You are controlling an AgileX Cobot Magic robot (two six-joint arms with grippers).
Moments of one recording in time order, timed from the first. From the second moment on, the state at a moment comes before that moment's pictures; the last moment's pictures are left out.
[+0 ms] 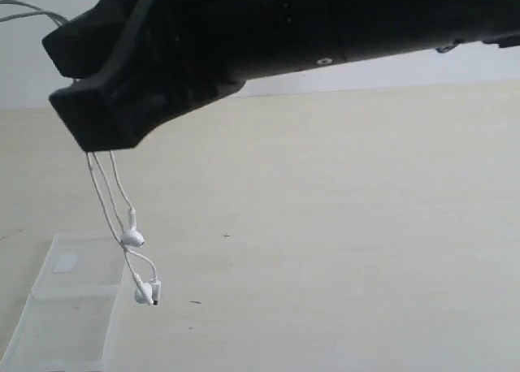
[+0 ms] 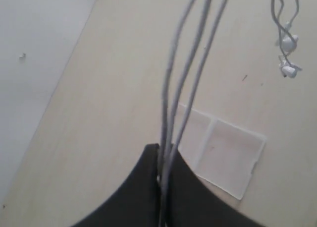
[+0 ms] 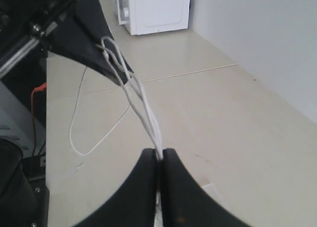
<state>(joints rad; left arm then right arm) -0.16 0.86 -1.17 -0.18 1.22 0.90 0.88 1.33 -1.13 1.13 0.46 -1.17</state>
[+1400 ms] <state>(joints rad) -0.16 0.83 -1.08 -0.54 1.08 0.89 0.88 1.31 -1.23 1.01 0.52 -0.99</state>
